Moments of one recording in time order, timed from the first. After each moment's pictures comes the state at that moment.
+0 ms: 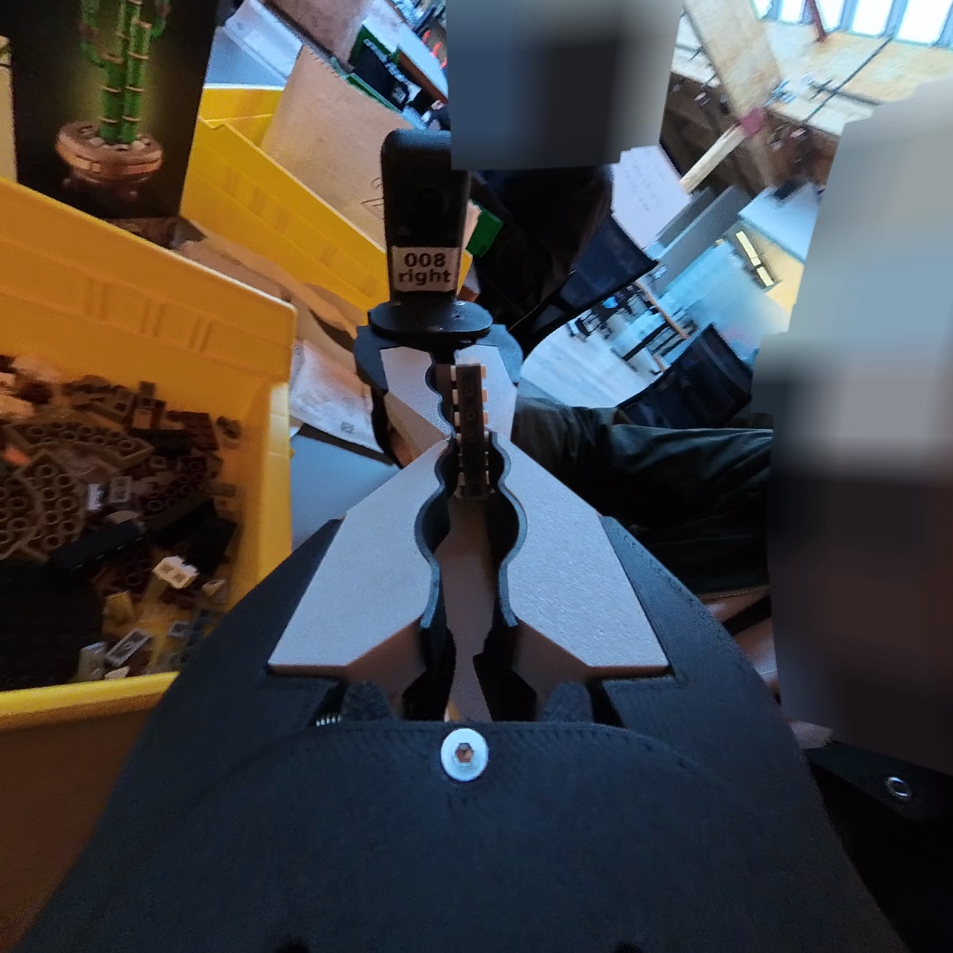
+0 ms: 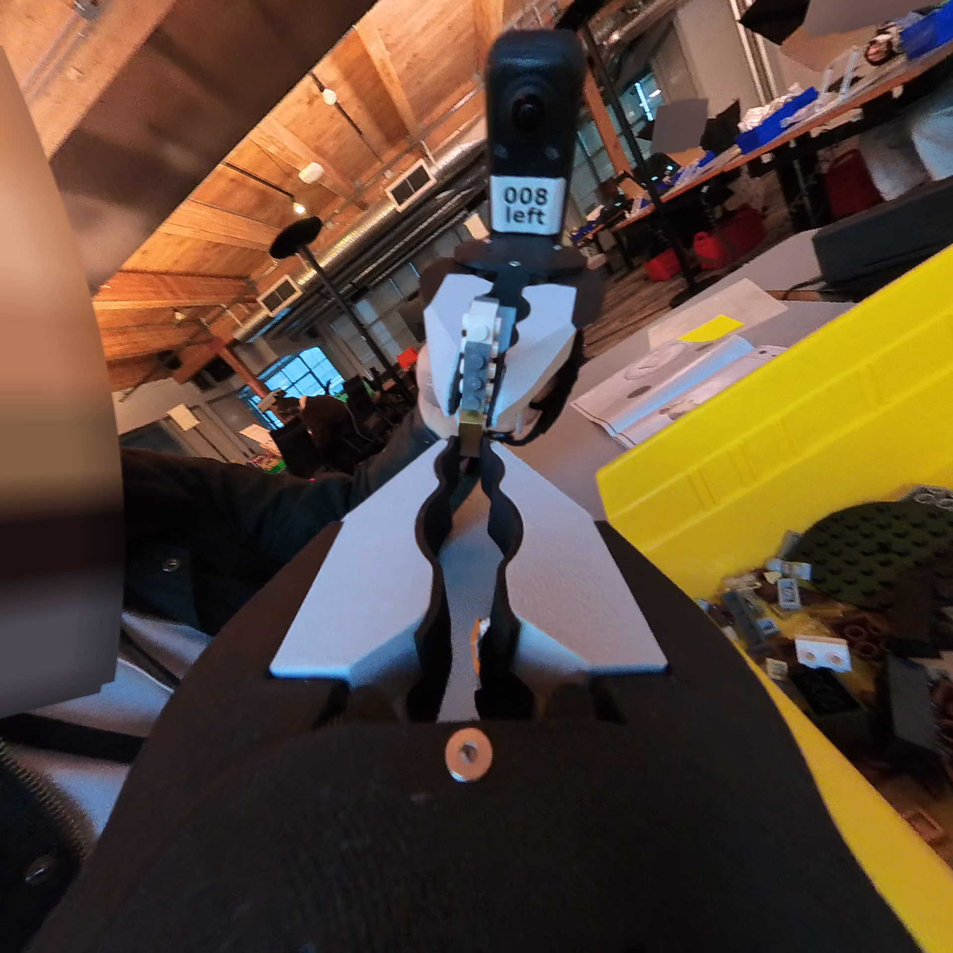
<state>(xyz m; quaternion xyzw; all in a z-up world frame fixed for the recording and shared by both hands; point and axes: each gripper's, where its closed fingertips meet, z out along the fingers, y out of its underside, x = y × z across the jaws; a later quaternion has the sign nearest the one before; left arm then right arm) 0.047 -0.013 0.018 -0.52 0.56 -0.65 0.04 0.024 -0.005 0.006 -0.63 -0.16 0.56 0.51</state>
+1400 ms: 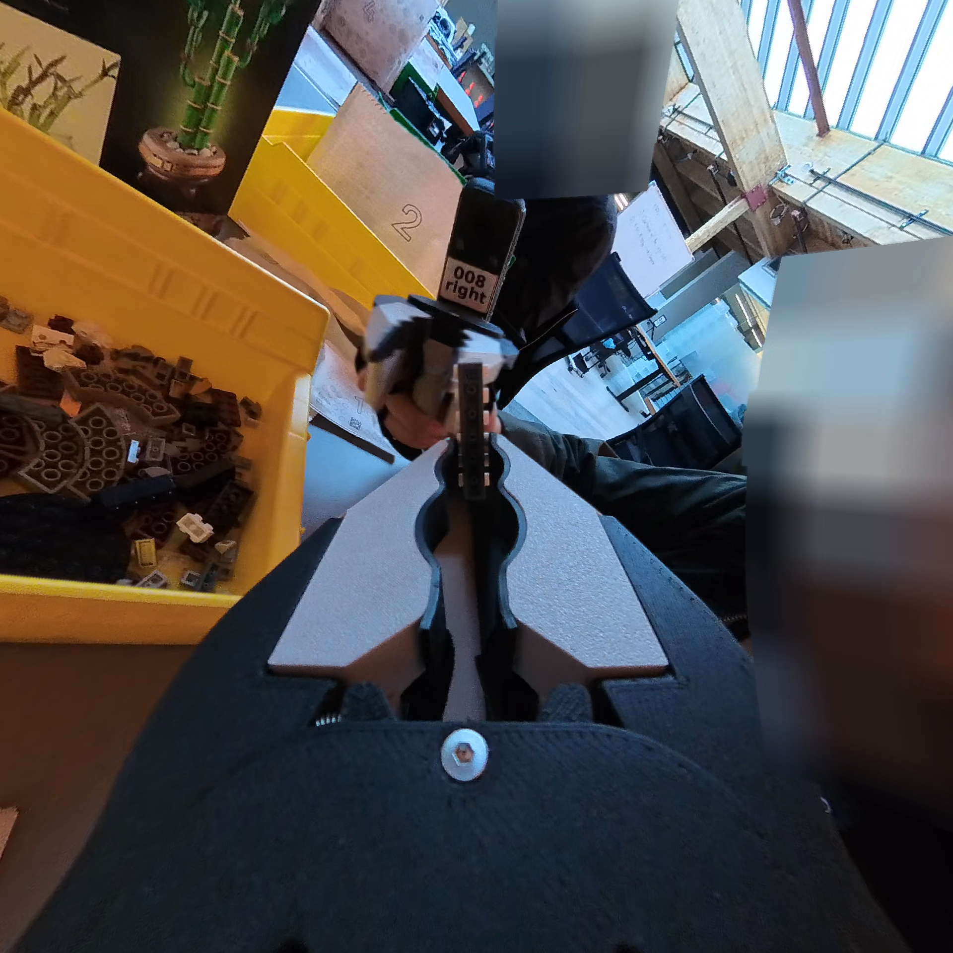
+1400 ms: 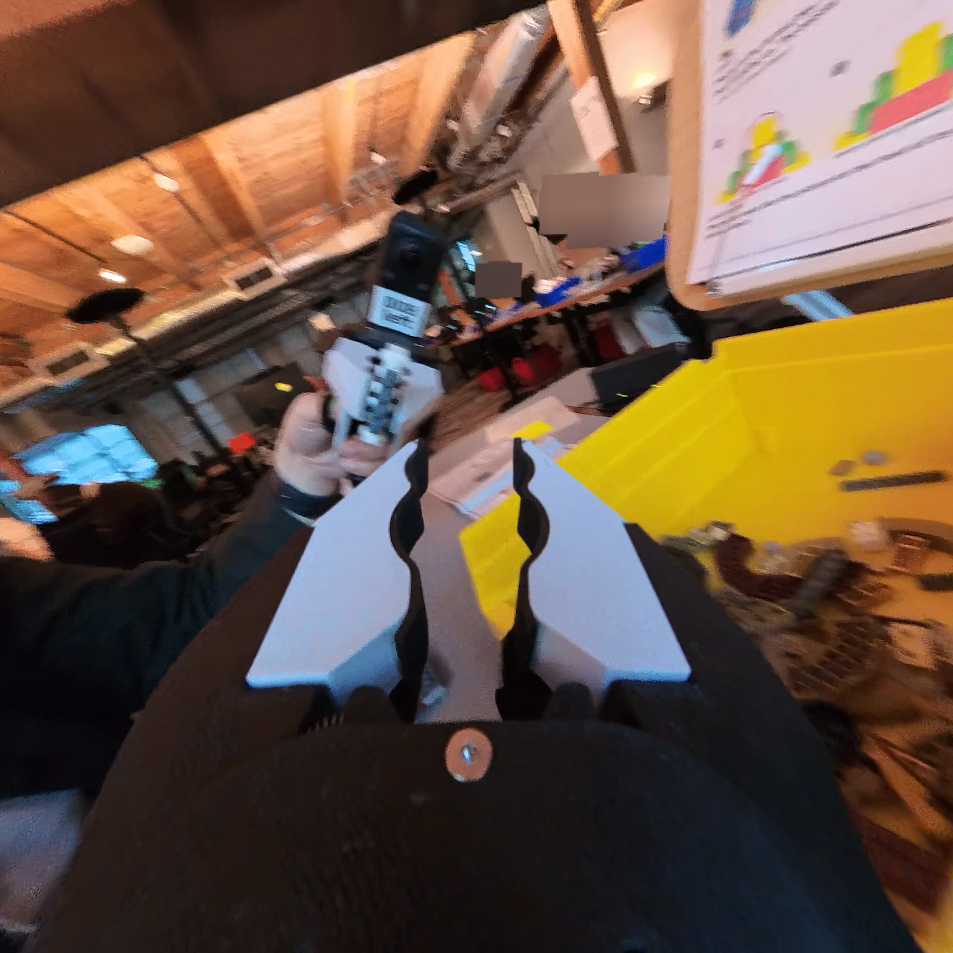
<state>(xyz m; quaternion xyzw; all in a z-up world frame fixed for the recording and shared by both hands) 0.035 0.013 0.030 -0.56 0.51 -0.65 0.03 0.079 0.025 0.014 -0.64 -0.07 0.42 0.64</state>
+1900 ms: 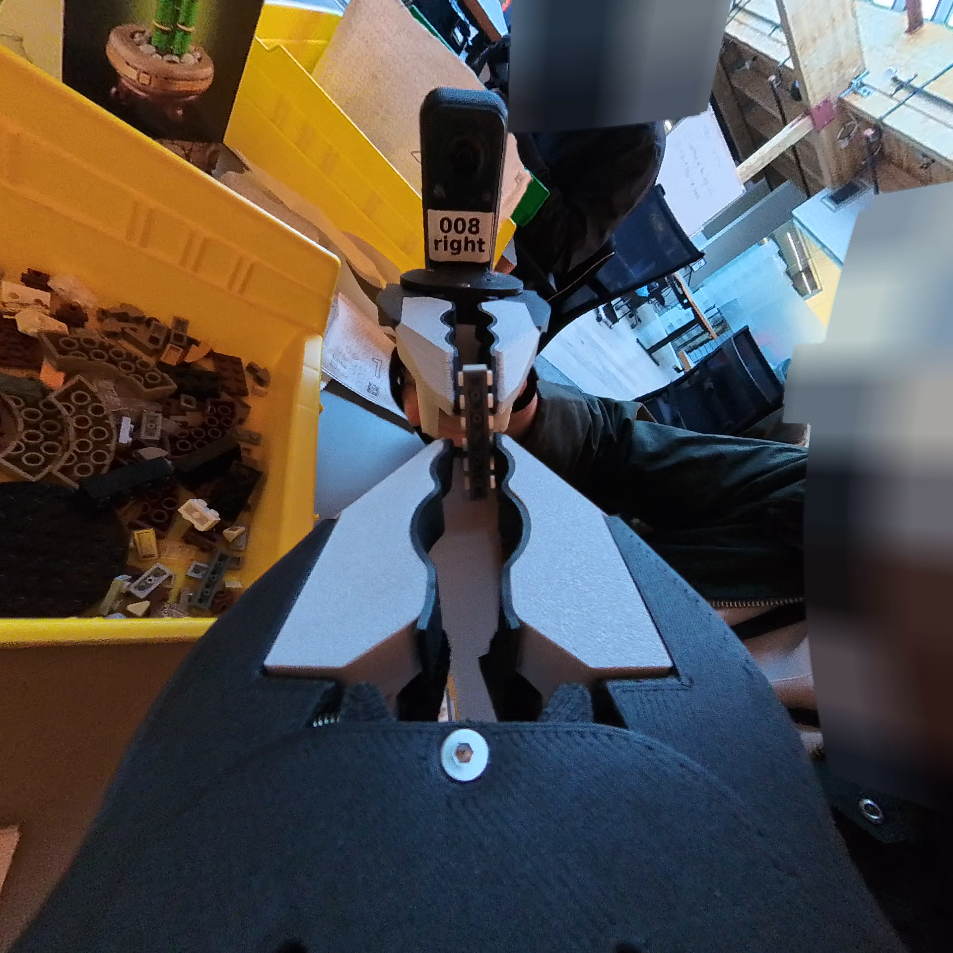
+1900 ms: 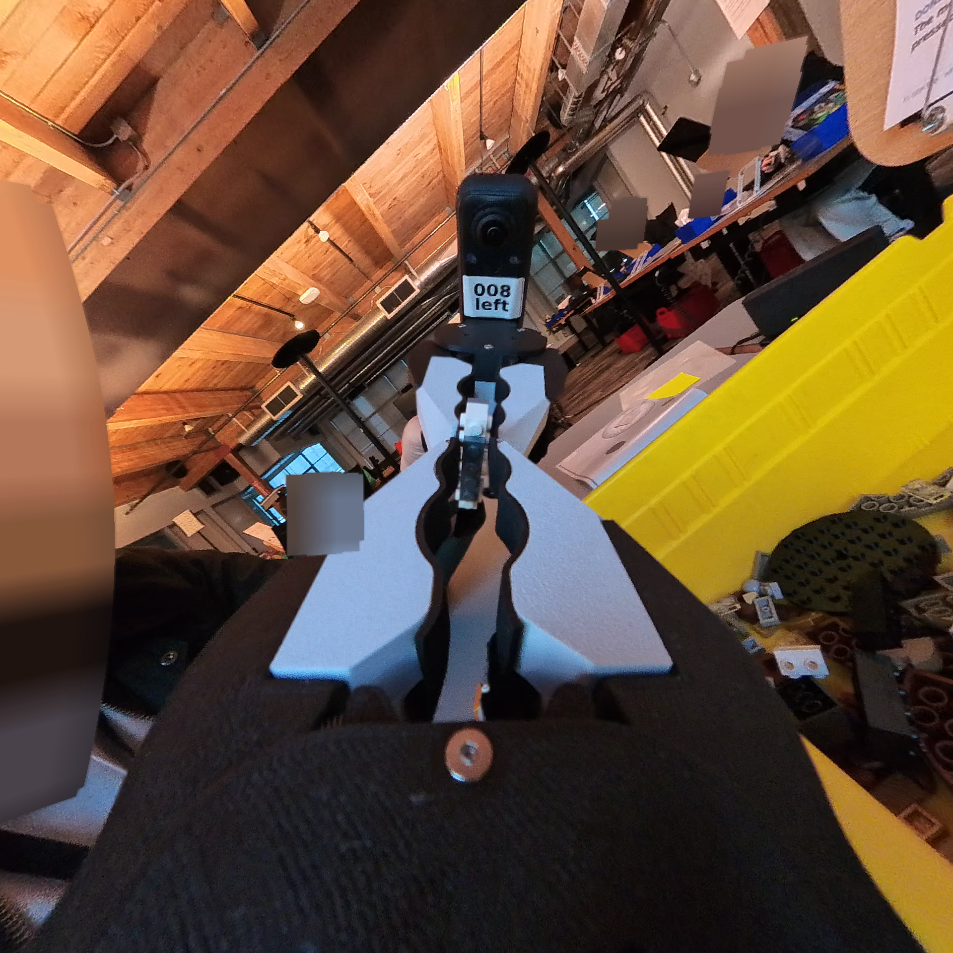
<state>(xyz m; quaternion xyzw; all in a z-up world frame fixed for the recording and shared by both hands) 0.049 -0.004 0.001 -0.57 0.55 -0.61 0.01 0.049 0.012 0.015 -0.60 -0.06 0.58 0.55</state>
